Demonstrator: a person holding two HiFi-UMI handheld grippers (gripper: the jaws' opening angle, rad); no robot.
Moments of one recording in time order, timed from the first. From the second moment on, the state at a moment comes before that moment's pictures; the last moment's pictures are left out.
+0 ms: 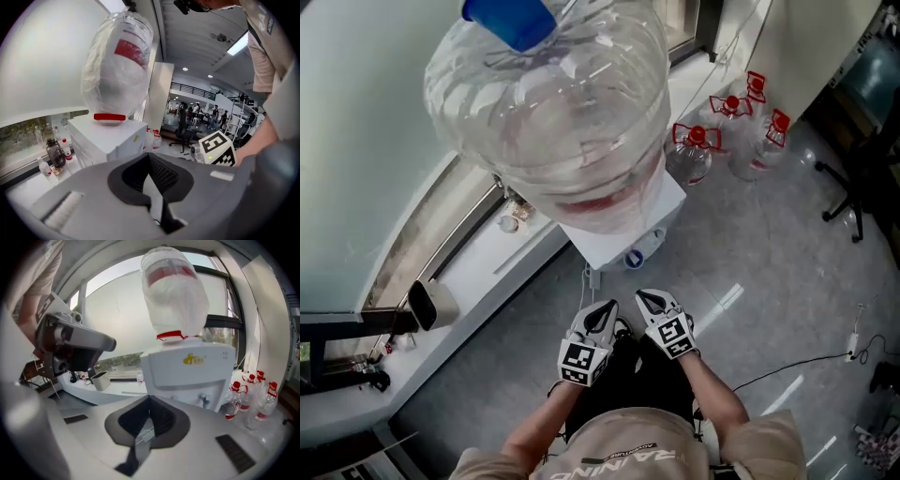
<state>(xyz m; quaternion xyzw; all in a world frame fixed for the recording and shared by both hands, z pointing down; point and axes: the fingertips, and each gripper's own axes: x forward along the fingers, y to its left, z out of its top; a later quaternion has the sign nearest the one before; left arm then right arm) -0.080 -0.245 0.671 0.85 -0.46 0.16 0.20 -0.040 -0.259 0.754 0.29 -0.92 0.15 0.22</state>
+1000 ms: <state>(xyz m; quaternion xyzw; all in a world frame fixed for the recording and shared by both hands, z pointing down) -0.122 -0.295 0.499 0.85 -0.51 0.08 0.10 -0.044 -0.296 0.505 0.30 -0.94 0.02 0.14</state>
